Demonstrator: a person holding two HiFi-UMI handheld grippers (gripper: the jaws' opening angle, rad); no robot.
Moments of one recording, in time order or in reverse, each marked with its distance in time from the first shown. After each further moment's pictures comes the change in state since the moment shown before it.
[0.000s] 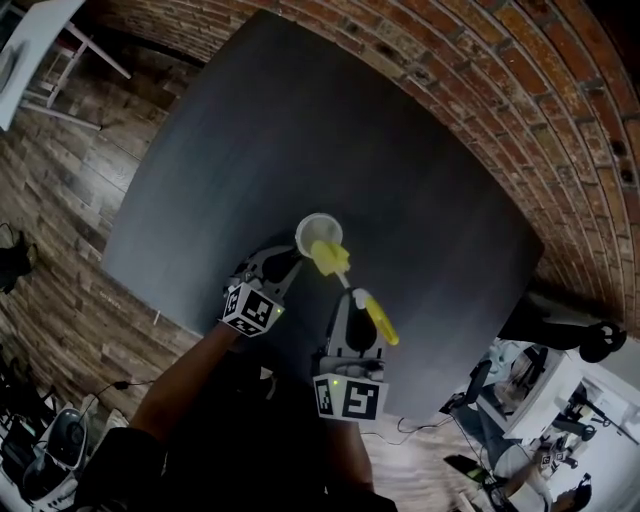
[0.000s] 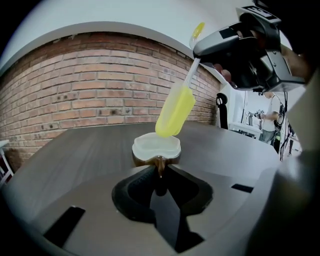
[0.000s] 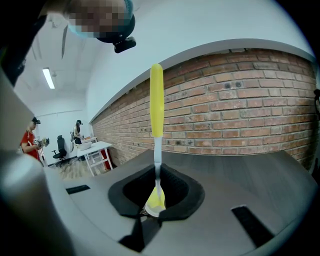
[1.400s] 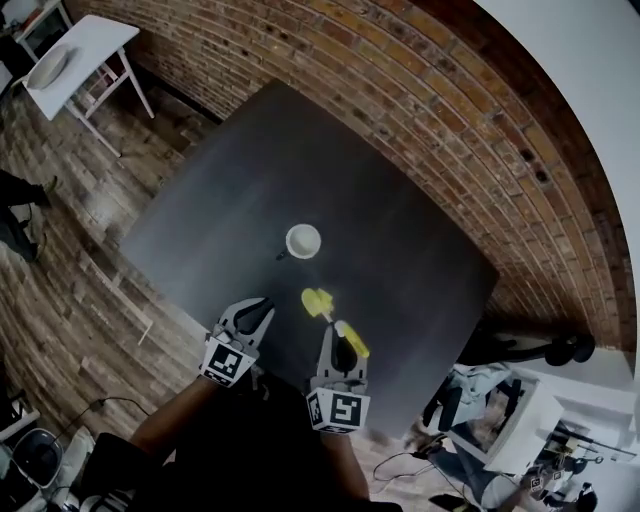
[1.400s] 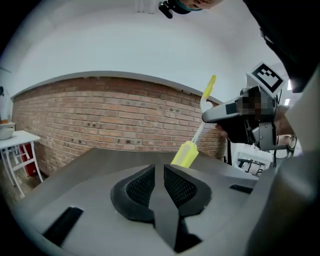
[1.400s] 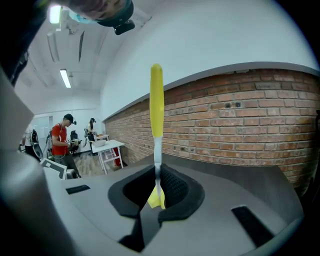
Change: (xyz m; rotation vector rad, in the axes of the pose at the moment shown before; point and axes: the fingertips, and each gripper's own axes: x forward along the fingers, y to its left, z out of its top) left arm -0.180 -0.097 0.101 -0.126 -0.265 0.190; right arm -0.154 0.013 0.032 -0.098 -0.029 0.092
